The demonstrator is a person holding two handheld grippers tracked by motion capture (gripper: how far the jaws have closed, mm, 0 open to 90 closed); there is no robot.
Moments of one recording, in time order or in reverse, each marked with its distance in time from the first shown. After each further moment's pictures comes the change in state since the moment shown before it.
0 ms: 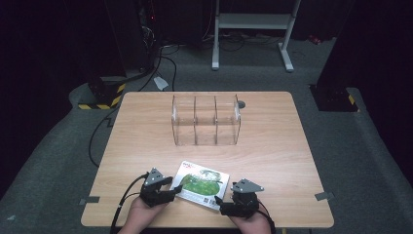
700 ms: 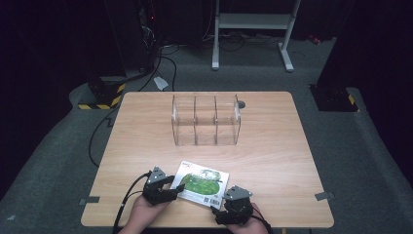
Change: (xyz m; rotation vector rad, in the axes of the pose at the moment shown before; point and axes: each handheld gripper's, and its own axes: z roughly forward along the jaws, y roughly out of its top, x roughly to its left) left arm -0.002 0.005 0.007 0.002 -0.001 -0.003; right arm 0.016 -0.011 0.012 0.105 0.001 -0.115
